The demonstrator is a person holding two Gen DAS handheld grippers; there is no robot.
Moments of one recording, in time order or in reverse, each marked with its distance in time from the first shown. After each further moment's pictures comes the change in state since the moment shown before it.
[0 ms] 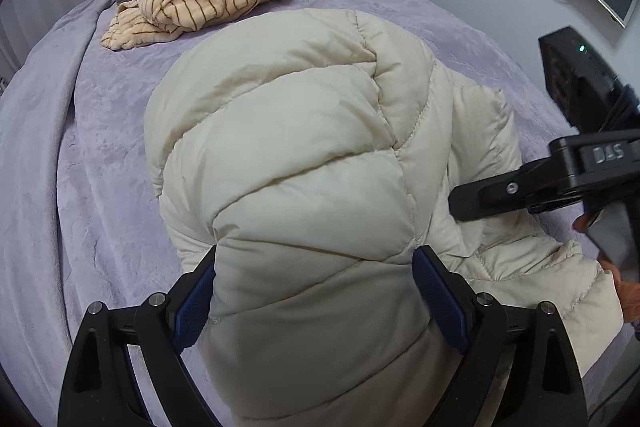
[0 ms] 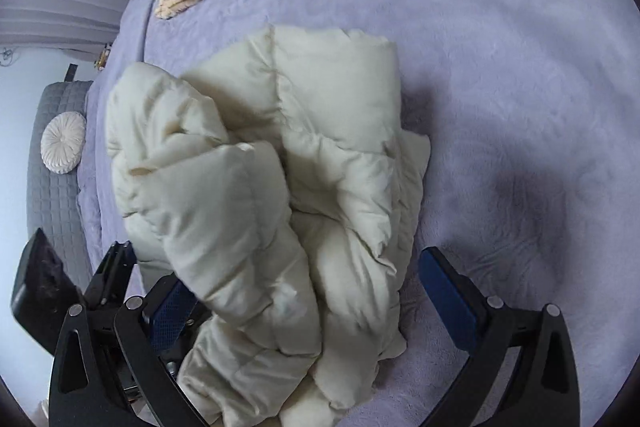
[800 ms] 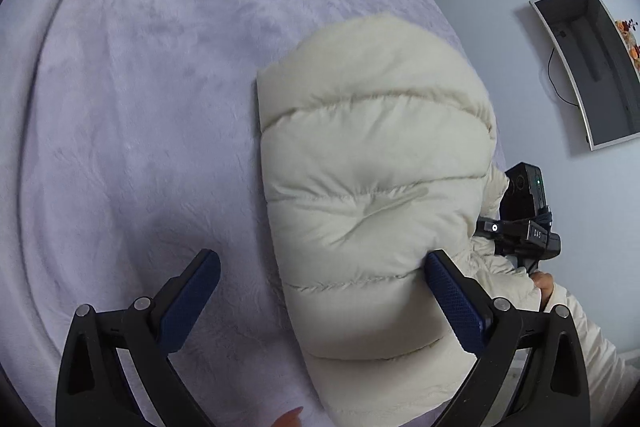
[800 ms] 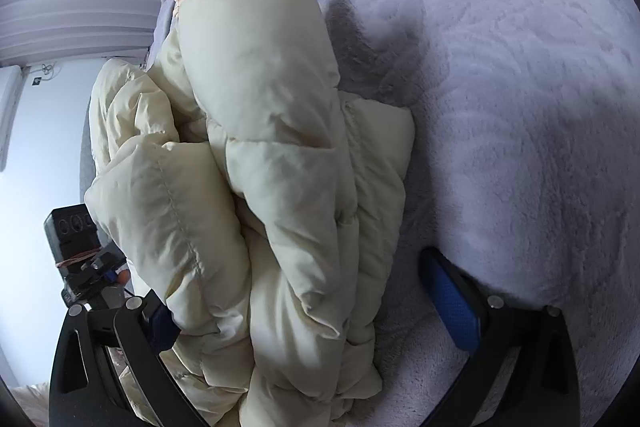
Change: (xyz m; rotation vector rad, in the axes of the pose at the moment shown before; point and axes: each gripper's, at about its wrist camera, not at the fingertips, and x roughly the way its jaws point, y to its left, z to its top) left arm 0.010 0.128 -0.023 -0.406 0.199 -0.428; right arm 0.043 -0.066 0.001 0.004 0.041 0.259
